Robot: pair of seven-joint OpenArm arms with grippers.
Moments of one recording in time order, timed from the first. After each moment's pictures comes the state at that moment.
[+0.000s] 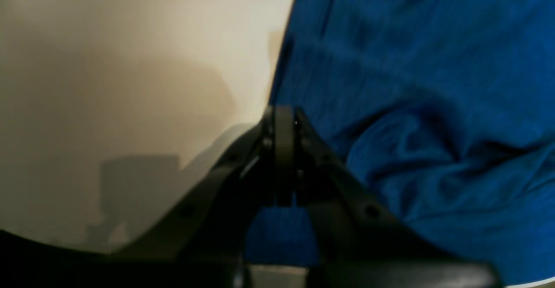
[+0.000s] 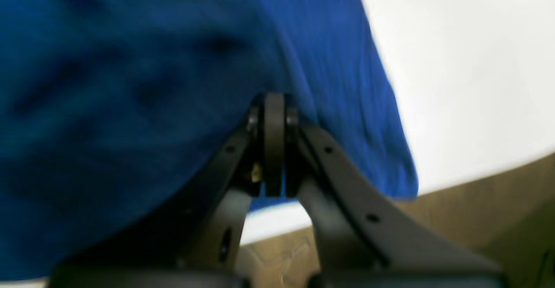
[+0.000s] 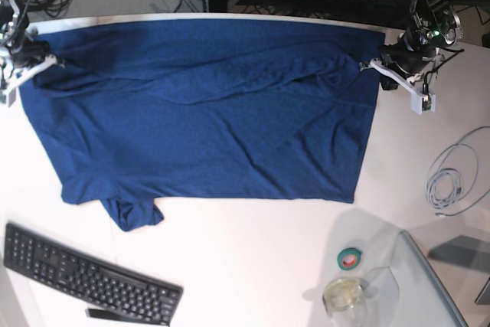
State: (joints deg) left arm 16.2 -3.5 -33.6 90.6 -10.3 -26.2 42.8; right arm -21.5 15.6 20.1 89.5 17.6 3.0 -42.7
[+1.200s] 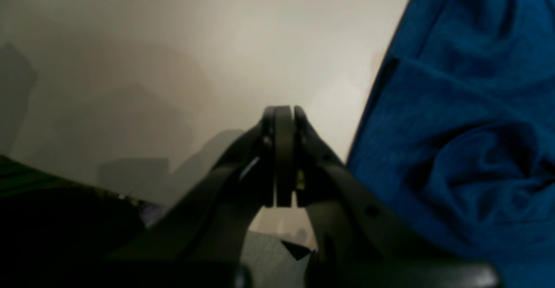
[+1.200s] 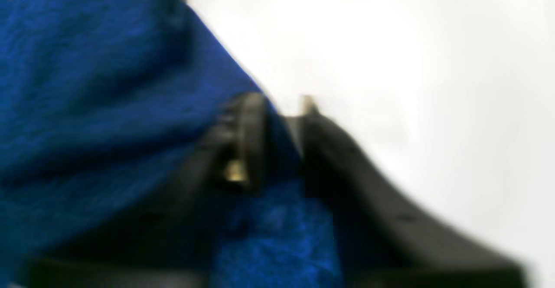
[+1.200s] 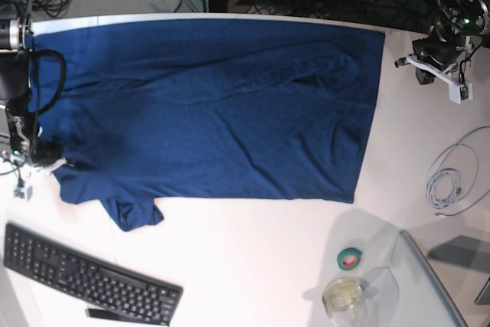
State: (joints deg) left arm 14.4 -3.8 -47.5 89.8 -10.2 -32.9 43.2; right arm 22.4 21.6 -1.2 30.3 18.1 3.9 -20.9
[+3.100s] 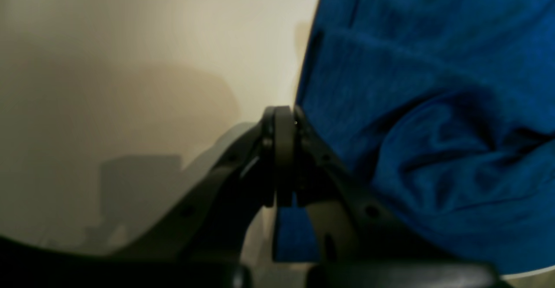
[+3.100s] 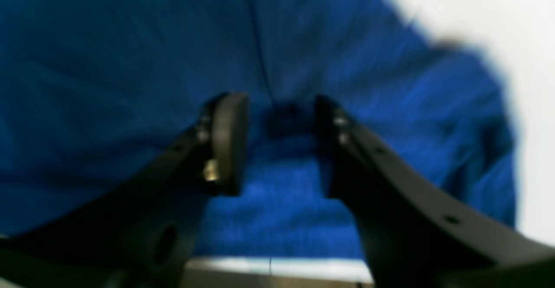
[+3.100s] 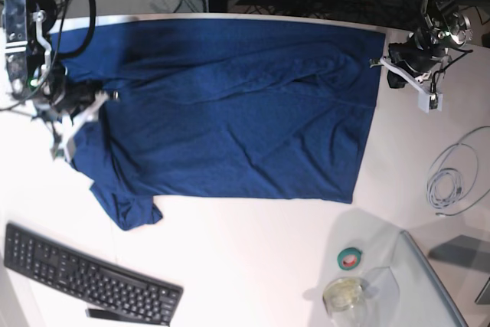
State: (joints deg) left arm 14.2 -5.1 -38.0 85.5 -9.8 -32.9 42.3; right arm -9.8 15.7 2.9 94.9 17.6 3.3 -56.4
